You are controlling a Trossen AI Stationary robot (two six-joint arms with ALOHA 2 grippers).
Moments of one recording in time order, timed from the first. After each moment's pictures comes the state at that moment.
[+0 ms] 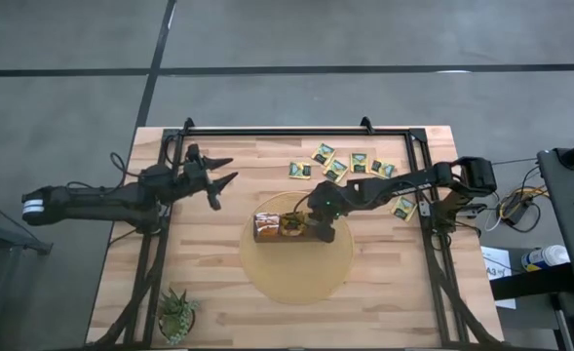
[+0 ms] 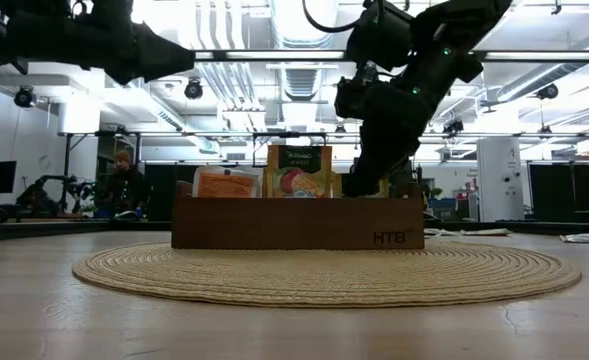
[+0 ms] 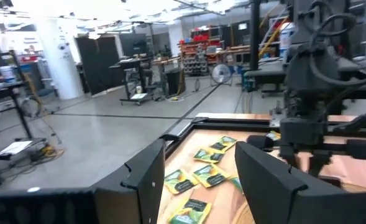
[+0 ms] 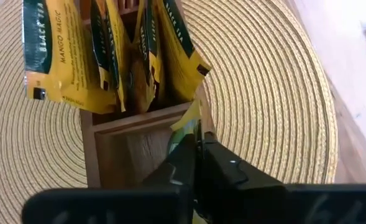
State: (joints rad) left arm 0.18 0.61 0.31 0.41 -0.23 0.14; right arm -0.05 1.66 0.93 -0.22 -0.02 0.23
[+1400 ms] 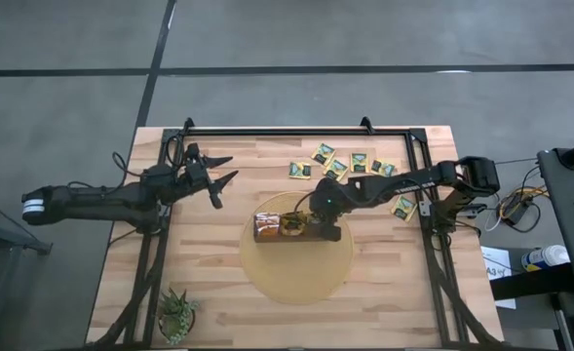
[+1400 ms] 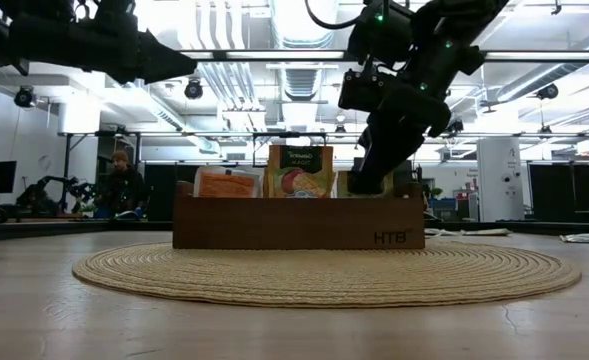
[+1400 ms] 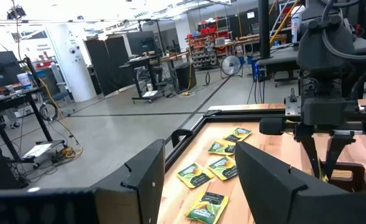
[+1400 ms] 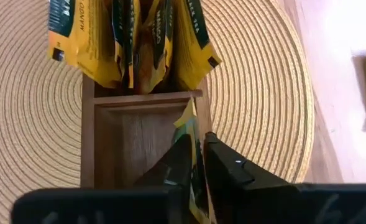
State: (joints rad) left arm 0.19 0.63 0.31 0.41 -0.26 0.21; right arm -0.05 1.64 0.95 -0.30 -0.02 0.03
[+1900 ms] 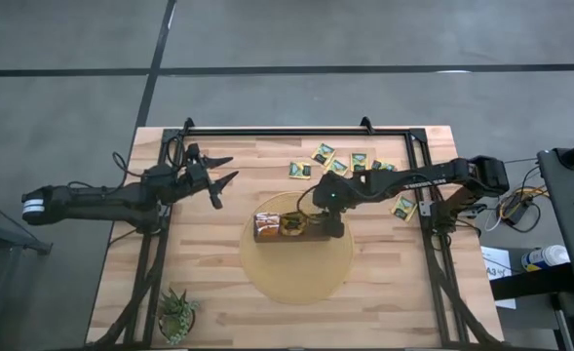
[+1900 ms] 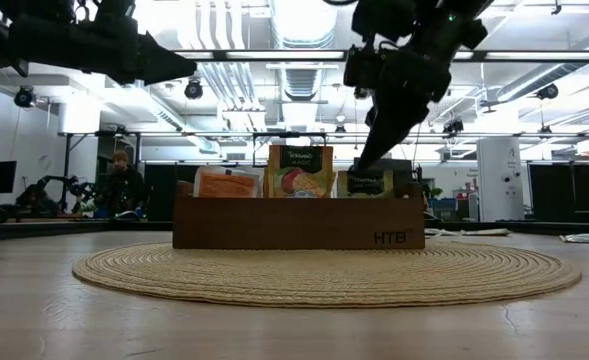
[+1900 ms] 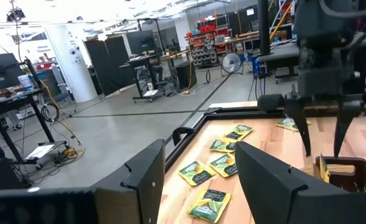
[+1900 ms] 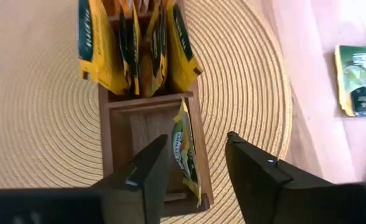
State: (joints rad) left arm 0.19 0.63 0.30 0.41 -0.26 0.23; right arm -0.06 1.56 1.02 -0.45 -0.02 0.08
